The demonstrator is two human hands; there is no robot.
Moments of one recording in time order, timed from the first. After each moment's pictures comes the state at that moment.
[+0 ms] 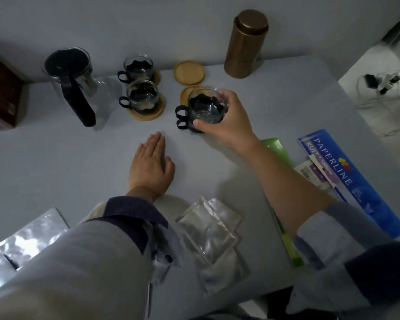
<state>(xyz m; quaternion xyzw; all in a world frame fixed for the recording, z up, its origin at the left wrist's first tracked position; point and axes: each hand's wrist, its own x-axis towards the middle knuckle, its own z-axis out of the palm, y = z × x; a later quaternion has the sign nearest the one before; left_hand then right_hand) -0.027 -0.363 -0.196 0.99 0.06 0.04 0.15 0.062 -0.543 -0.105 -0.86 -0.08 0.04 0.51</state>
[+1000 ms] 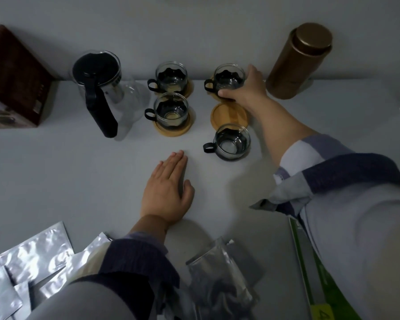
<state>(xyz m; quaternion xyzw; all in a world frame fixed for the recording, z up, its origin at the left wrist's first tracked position) -0.017 -0.356 -0.203 0.98 0.08 0.04 0.18 0.253 -0.475 -0.140 -0.92 -0.04 0.09 0.38</state>
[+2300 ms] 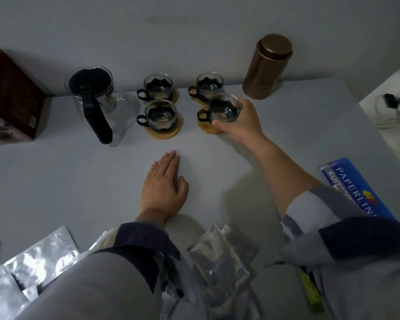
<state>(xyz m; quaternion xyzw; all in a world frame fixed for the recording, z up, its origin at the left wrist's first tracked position) -0.021 -0.359 -0.196 0.98 0.08 0.05 0.19 0.148 -0.521 -0.126 -0.89 -0.03 0.05 0.46</state>
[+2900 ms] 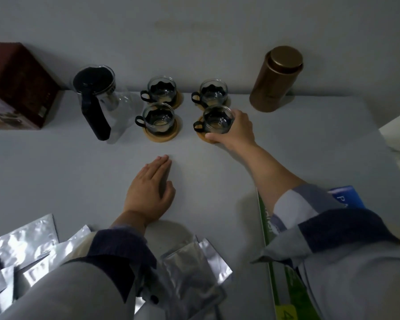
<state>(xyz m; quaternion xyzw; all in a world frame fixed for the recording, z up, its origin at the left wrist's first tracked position) -0.023 -0.361 -0.195 0.98 0.11 0.03 0.17 0.174 -0.522 -0.138 -0.92 -0.08 0.12 0.36</state>
